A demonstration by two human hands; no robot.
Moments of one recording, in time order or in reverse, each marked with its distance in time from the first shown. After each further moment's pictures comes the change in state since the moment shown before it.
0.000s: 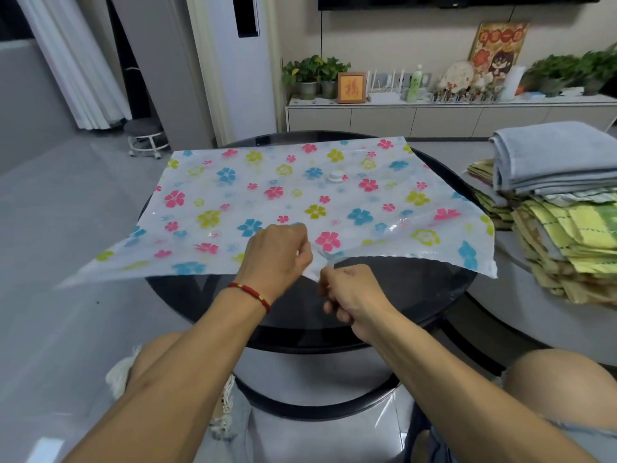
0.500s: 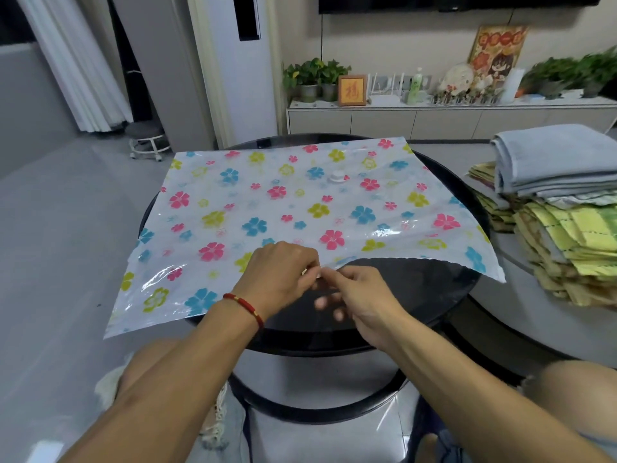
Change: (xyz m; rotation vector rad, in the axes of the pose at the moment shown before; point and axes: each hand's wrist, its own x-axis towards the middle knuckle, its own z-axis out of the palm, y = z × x) left_hand -0.012 -0.008 0.003 0.062 -0.145 0.140; right_hand -0.009 0.000 -0.008 0.177 -0.127 -0.112
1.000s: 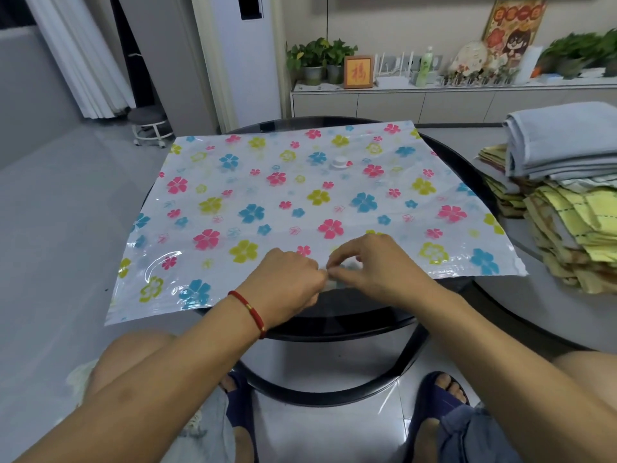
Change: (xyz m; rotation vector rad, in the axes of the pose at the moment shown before) left_hand -0.017 0.015 0.012 0.339 -0.210 0.261; right_hand 0.008 -0.026 -0.038 -1.006 -0.088 -0.490
